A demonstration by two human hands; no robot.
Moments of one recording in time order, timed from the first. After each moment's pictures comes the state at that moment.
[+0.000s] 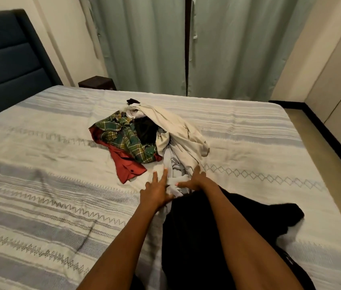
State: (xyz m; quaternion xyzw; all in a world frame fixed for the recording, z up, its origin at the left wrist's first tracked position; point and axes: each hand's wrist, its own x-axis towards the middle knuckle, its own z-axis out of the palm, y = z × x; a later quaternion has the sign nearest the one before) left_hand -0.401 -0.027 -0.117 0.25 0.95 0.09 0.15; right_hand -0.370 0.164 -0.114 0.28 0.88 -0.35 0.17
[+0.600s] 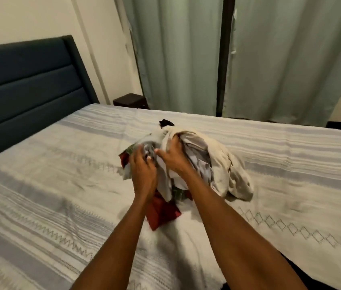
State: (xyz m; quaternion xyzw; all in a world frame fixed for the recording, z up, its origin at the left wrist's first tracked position) left_hand -0.597 -0.071 -0.024 0.05 0.84 0.49 -0.24; right_hand -0.617 0.046 -0.004 0.05 0.84 -0.53 -0.09
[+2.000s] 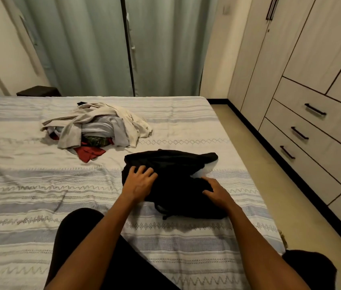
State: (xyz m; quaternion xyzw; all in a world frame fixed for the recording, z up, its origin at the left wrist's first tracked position) left_hand -0.184 -0.070 -0.086 0.57 0.79 0.00 -0.22; right_hand 0.039 0.176 -0.132 0.29 0.88 -0.36 -0.06
